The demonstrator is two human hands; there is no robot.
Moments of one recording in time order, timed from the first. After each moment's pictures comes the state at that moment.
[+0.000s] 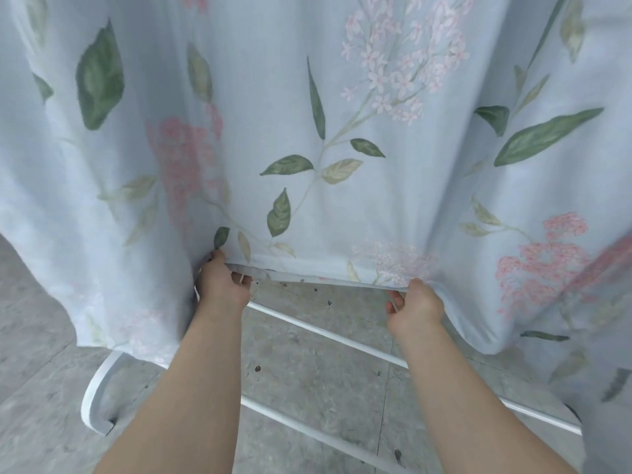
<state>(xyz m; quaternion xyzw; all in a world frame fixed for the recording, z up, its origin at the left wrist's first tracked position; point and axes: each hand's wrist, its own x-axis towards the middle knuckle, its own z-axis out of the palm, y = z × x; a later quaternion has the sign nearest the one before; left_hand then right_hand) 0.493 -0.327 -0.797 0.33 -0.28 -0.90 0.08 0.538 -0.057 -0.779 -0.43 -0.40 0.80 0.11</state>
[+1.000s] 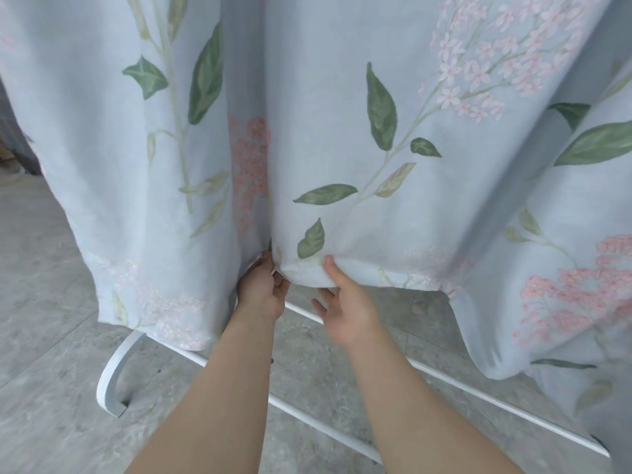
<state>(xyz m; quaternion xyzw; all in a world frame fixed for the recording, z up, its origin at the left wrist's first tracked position) 0.498 -0.314 -0.827 0.28 -0.33 -0.90 0.01 0.540 -0.187 -0.798 -0.21 -0.46 0.85 -0.14</state>
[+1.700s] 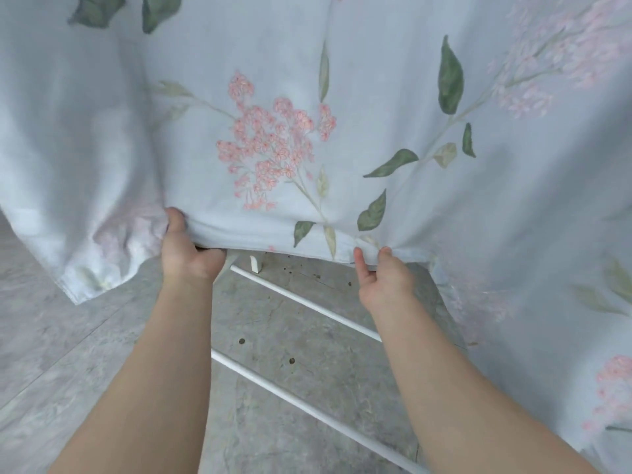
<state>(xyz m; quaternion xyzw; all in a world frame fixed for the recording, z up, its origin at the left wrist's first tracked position) 0.483 -0.458 -0.790 0.21 -0.18 -0.95 0.14 0.500 -0.194 -0.768 -0.37 -0.30 0.88 0.06</state>
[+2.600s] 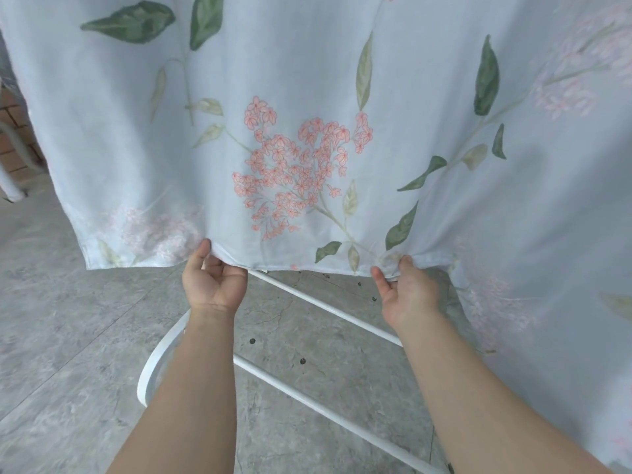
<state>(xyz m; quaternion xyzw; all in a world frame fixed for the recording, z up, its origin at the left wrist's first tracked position) 0.501 -0.452 -0.843 0.14 -0.04 -0.98 0.11 0.509 -0.186 -0.788 -0.34 -0.40 0.85 0.06</state>
